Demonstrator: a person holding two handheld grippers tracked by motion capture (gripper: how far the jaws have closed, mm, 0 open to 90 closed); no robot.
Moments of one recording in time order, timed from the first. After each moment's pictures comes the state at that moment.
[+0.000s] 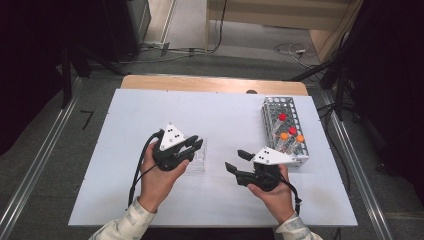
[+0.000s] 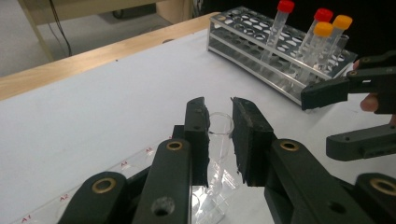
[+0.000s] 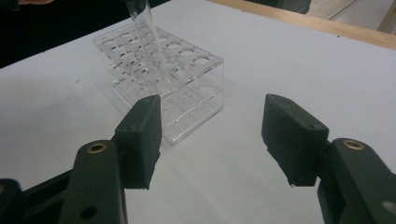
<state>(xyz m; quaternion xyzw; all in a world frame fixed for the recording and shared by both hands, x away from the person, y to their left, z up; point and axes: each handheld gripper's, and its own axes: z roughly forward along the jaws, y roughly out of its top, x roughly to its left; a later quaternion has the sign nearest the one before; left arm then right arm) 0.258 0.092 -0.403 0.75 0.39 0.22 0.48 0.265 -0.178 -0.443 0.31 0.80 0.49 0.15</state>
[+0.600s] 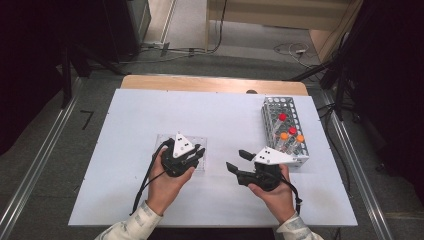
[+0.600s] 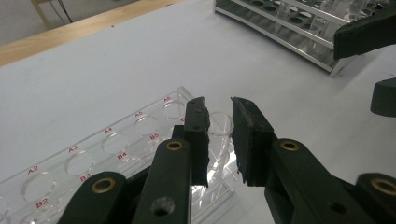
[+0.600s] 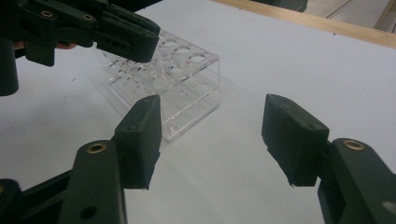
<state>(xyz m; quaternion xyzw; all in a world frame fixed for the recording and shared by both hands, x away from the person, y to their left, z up) 0.262 0.080 -0.435 0.77 0.40 0.23 0.44 0.266 -0.181 -0.444 0.31 0.80 0.49 0.15</state>
